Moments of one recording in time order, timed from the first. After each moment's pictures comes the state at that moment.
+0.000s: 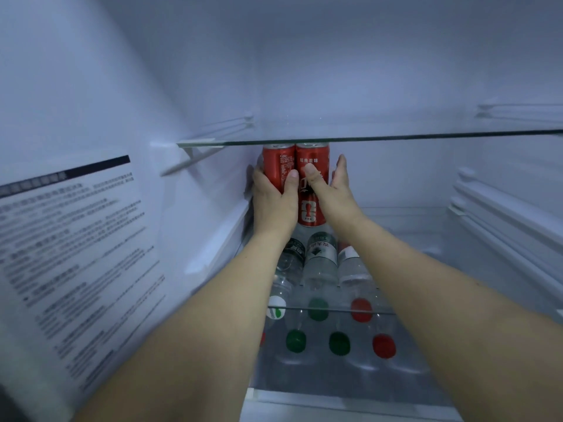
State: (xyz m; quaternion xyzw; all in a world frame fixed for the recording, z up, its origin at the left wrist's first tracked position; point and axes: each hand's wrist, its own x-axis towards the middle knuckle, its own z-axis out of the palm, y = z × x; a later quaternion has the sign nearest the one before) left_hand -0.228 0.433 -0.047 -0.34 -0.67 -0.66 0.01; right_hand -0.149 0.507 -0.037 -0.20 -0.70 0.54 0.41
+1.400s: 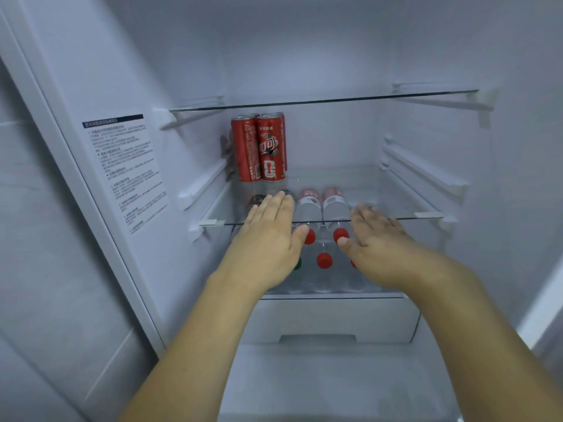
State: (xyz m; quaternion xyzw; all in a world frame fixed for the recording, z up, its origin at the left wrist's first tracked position) left_hand -0.053 0.265 -0.068 -0.57 -0.80 -0.17 0.08; right_hand 0.106 0.367 -0.057 -0.39 -0.91 0.10 0.01
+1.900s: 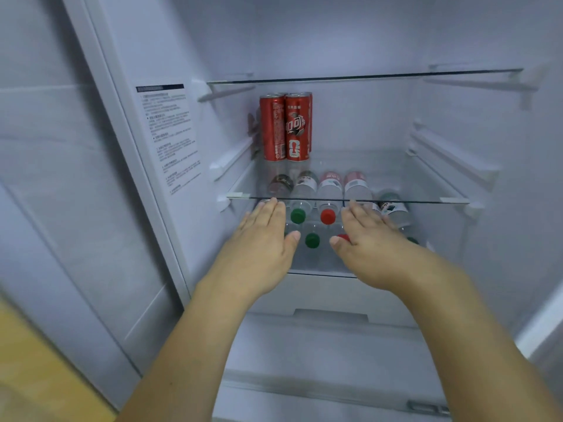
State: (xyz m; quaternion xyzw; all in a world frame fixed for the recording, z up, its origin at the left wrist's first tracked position) left_hand -0.046 0.206 -0.084 -0.51 -0.84 -0.17 0.03; right_hand 0.095 0.321 -0.062 -0.34 -0.94 0.10 -0.01
